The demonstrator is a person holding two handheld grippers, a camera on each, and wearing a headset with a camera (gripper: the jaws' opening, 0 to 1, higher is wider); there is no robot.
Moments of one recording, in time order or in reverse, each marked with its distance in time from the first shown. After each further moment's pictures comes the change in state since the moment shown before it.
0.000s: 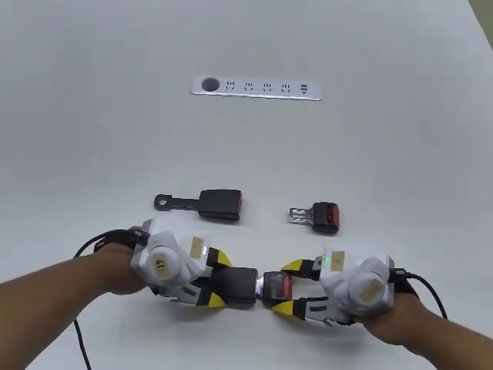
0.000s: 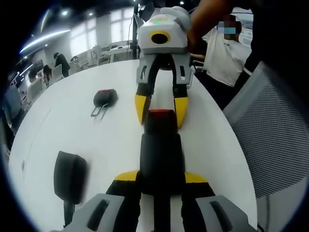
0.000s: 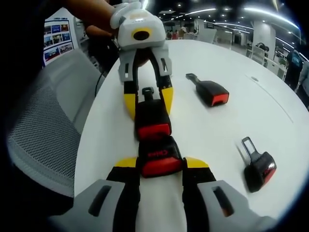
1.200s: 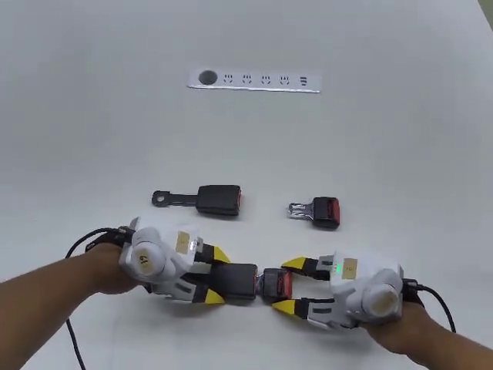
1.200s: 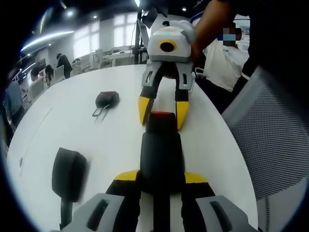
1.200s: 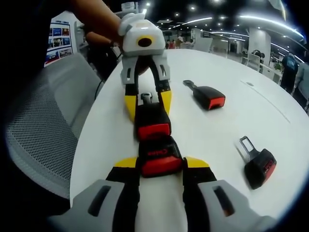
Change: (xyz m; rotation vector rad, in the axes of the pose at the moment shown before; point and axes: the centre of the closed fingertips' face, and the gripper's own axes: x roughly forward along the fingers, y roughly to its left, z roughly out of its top) left arm -0.002 0.001 0.003 -0.008 -0.034 -0.013; right arm -0.001 -0.003 0.004 -0.013 -0.073 -0.039
